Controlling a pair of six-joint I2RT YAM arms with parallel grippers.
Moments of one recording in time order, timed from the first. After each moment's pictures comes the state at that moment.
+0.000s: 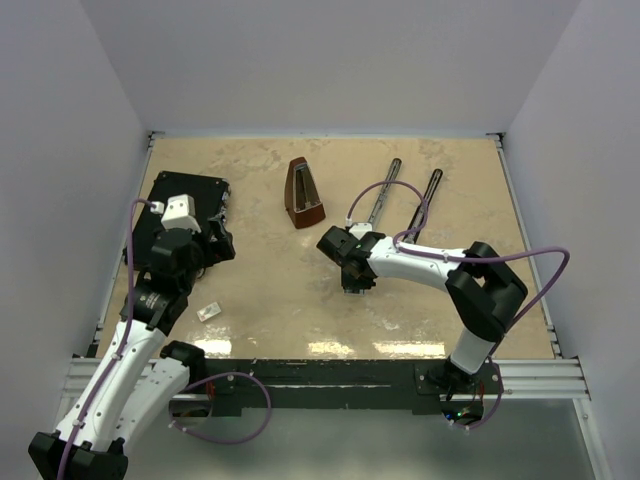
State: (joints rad) left arm -0.29 0.66 0.66 -0.41 -0.27 -0.37; right arm 0.88 1.72 1.09 -0.71 0.38 0.88
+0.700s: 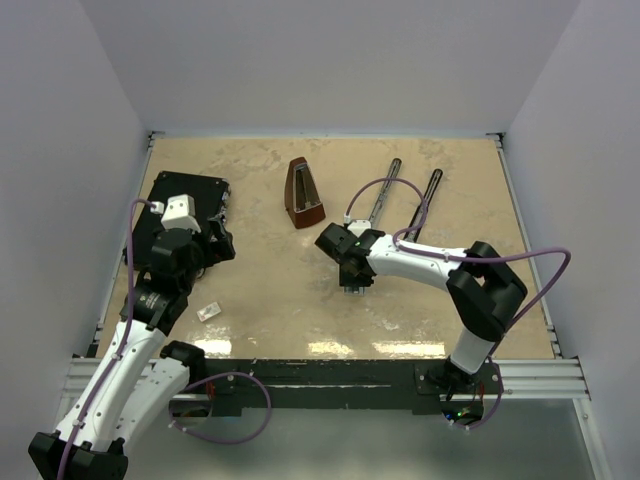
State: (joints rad) left arm -0.29 0.66 0.66 -0.41 -0.27 -0.37; right arm 0.88 1.72 1.12 -0.72 0.38 0.88
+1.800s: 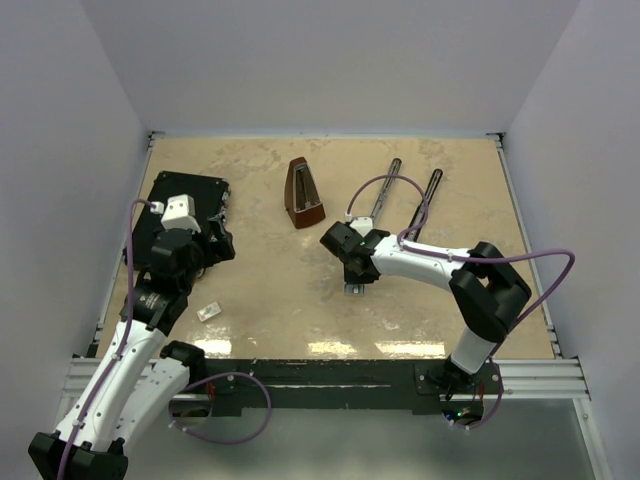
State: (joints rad) left arm -0.29 0.66 0.66 -0.41 -0.27 -0.37; right arm 0.85 1.71 1.09 -0.67 0.41 0.78
